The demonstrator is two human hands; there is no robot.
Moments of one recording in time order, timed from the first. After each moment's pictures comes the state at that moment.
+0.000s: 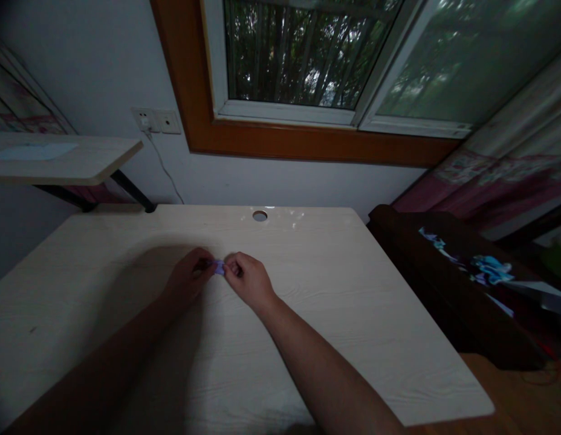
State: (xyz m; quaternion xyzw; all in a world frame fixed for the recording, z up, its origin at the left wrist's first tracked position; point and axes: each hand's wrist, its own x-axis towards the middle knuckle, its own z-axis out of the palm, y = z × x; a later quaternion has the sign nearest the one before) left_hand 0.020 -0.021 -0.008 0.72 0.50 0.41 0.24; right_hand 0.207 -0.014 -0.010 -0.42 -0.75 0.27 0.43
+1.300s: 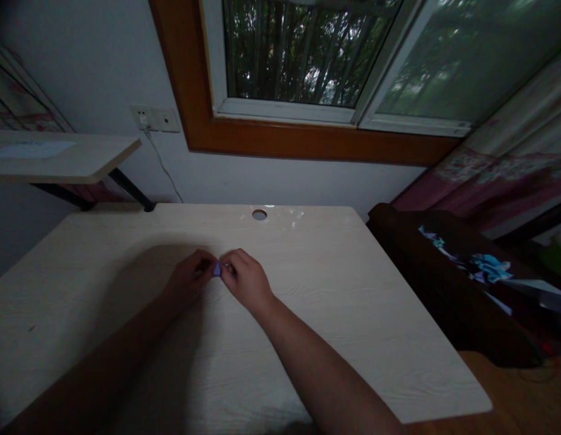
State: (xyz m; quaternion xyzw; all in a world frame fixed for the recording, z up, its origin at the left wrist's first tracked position) left_hand 0.022 -0.024 -0.007 0.73 0.51 0.38 0.26; right_hand 0.203 -0.017 -0.005 -0.39 -0.80 0.20 0.42
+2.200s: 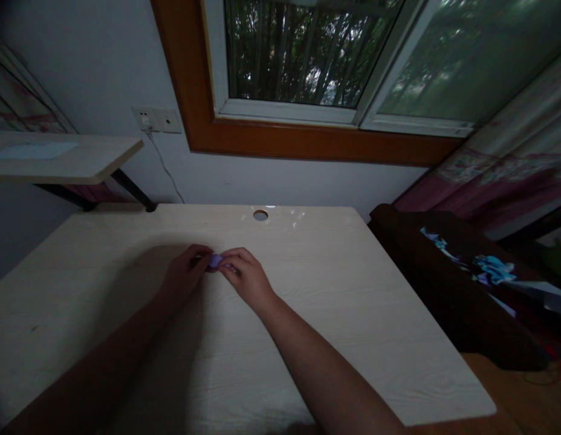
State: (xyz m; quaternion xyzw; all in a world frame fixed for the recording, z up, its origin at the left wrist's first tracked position) left_hand 0.016 -0.017 -0.009 0.62 0.53 0.46 0.35; right_hand 0.205 -0.011 -0.014 -0.35 -0.76 0.30 0.46
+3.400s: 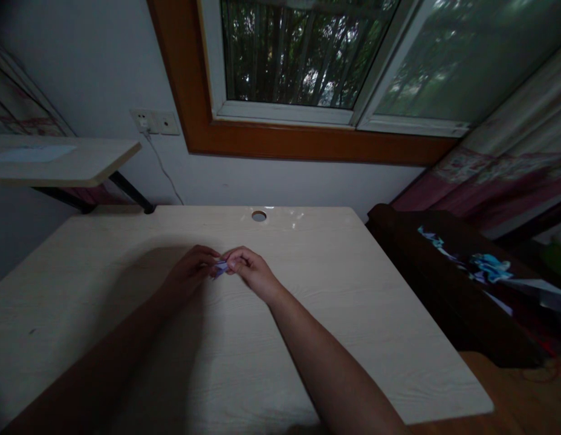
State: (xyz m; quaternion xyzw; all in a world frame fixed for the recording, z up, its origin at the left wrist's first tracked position) left_hand 0.011 -0.013 -0.012 0.70 0.34 0.48 0.40; right_hand 0.216 0.006 -0.020 -0.25 -0.55 0.64 0.47
